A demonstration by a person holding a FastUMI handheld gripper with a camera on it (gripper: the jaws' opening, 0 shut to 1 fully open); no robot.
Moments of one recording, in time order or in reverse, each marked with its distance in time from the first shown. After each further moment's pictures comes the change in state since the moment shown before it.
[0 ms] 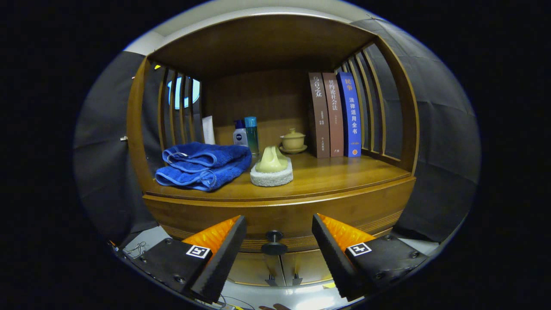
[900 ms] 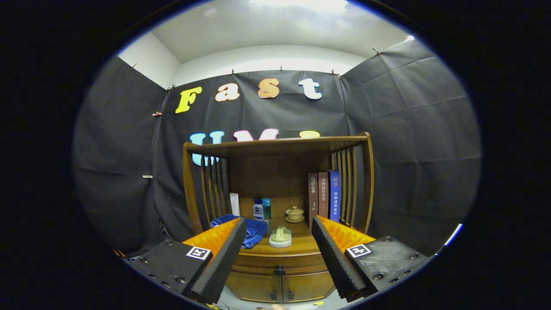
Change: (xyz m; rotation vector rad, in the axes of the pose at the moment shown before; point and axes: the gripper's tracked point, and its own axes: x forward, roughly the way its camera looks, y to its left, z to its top) arm -0.196 0.017 0.206 -0.024 -0.318 0.056
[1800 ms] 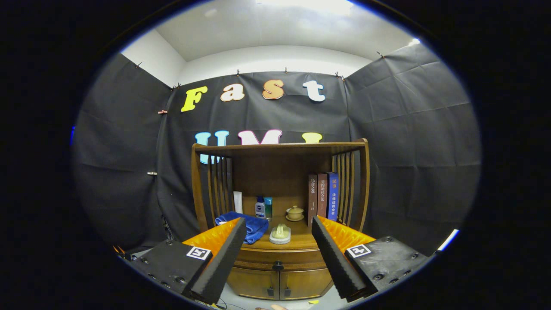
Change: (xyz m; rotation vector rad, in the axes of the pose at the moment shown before) arm -0.024 0.001 0.004 -0.039 0.022 0.017
